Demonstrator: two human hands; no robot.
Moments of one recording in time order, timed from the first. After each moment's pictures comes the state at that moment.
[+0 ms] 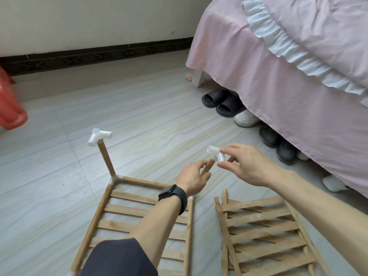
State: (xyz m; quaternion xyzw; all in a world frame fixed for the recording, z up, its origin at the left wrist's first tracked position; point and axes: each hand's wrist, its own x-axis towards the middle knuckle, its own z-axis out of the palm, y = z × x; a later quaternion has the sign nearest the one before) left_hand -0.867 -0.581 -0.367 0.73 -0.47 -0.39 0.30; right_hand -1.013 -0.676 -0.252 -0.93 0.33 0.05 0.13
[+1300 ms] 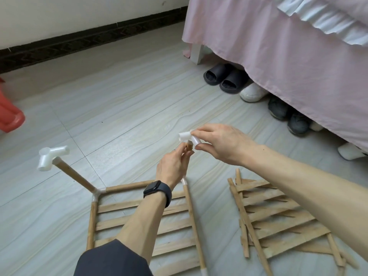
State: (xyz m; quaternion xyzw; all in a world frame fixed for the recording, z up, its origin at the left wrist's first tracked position) left_hand -0.807 -0.541 -0.406 0.78 -0.48 -0.22 0.34; right_hand -0.938 -0.651 -0.282 -0.97 0.21 0.02 0.09
